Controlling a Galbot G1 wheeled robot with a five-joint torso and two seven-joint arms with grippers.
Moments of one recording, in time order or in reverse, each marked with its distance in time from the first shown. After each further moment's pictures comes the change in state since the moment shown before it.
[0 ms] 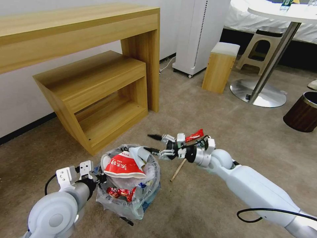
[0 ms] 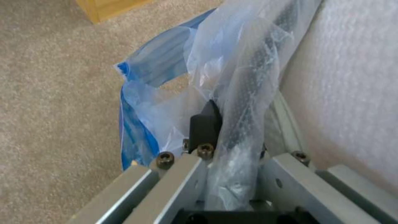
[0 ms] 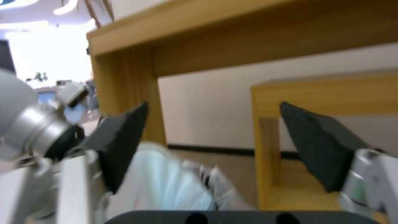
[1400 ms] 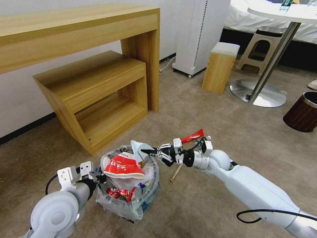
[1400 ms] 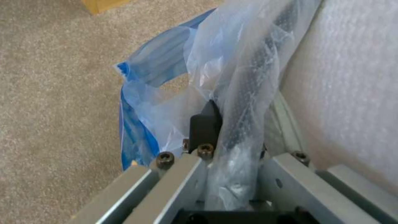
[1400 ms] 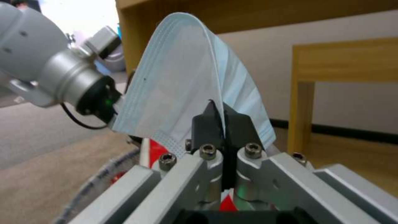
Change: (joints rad) left arm -0.005 -0.007 0.015 0.017 -0.003 0.001 -0.004; right arm 0.036 0.012 -0.080 -0.007 -0.122 -0.050 -0.038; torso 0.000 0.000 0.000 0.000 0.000
